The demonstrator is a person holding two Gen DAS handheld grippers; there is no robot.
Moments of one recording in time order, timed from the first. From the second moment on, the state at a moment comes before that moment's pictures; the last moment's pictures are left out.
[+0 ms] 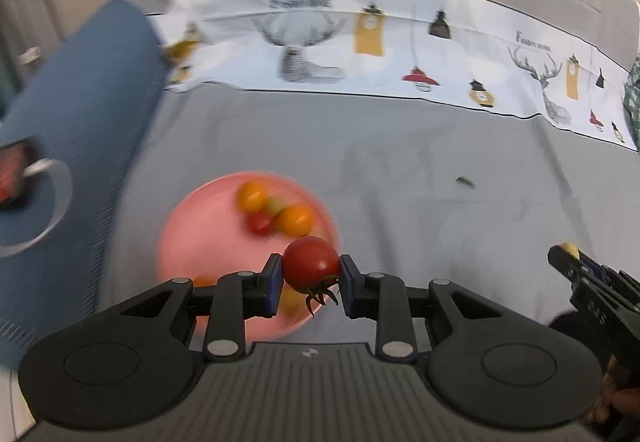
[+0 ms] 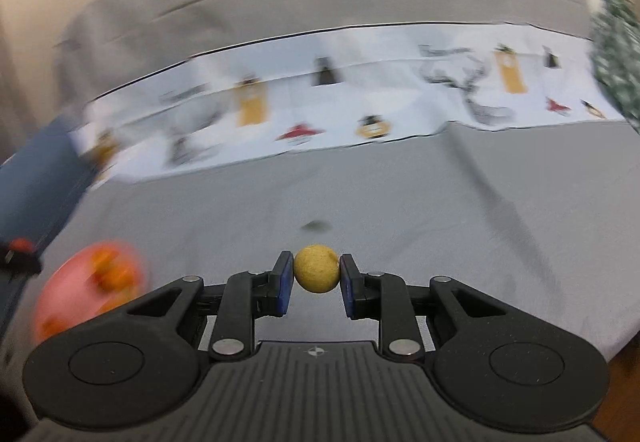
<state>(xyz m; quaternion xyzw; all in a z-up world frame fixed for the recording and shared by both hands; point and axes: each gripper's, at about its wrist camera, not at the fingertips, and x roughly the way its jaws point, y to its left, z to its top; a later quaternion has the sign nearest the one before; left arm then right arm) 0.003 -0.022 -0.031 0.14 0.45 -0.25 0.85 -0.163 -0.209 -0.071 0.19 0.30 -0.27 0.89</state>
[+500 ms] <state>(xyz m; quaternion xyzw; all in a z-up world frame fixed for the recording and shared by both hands) -0.091 0.122 0.002 0.08 0.42 -0.19 0.88 -0.193 -0.079 -0.004 0.14 0.28 -0.14 0.94</state>
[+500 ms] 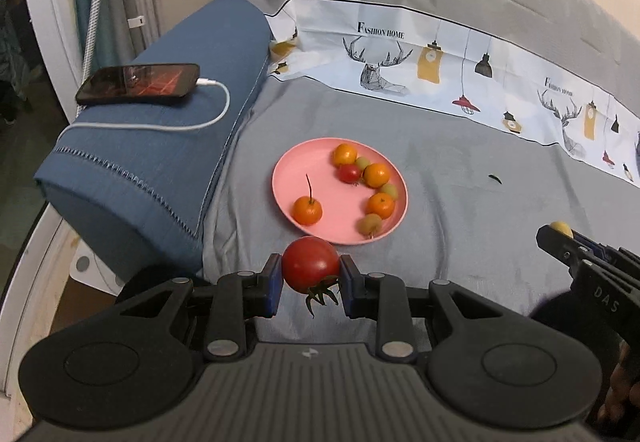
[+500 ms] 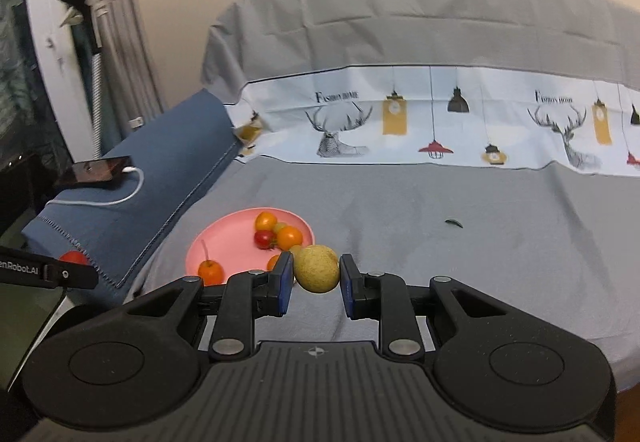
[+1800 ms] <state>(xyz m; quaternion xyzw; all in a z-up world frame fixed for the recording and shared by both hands) -0.027 0.122 0.001 0.05 0.43 -0.18 0.88 -0.138 -0.078 0.006 0.11 0.29 -0.14 0.94</state>
